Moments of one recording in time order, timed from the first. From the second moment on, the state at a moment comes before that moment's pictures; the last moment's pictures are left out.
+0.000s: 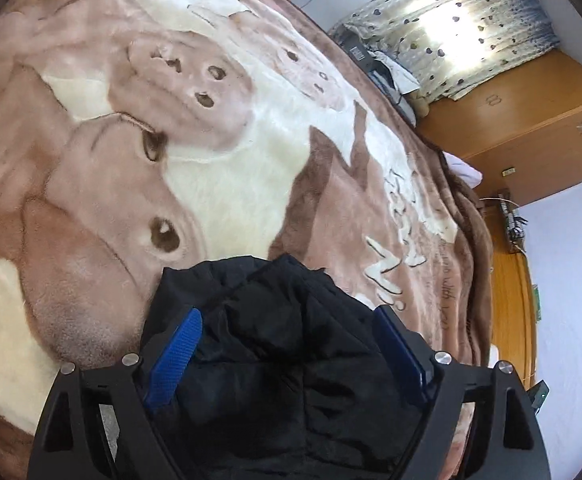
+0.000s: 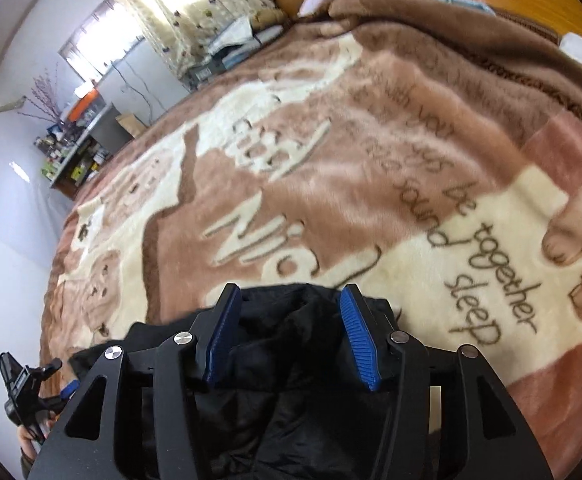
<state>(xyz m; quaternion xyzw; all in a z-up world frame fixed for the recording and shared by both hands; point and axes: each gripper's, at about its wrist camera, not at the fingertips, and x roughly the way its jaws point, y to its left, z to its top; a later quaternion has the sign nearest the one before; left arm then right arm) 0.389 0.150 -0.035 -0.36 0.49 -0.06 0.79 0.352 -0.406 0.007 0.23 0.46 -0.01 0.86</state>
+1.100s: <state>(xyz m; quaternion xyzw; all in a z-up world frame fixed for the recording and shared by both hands) 0.381 -0.015 -0.116 -0.04 0.58 -0.07 0.81 0.357 -0.243 -0.112 0.01 0.55 0.09 0.83</state>
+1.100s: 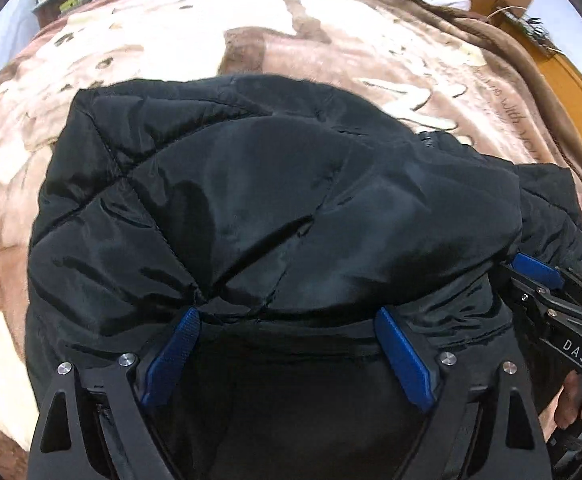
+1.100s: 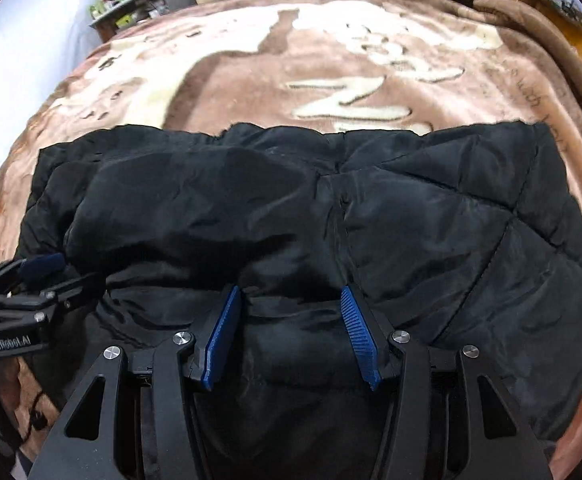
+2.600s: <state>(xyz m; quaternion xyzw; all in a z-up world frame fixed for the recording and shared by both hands) 0.347 0.056 -0.075 0.01 0.52 -0.02 0.85 0.320 -0.337 -0.083 0.04 0.51 0.07 0.85</state>
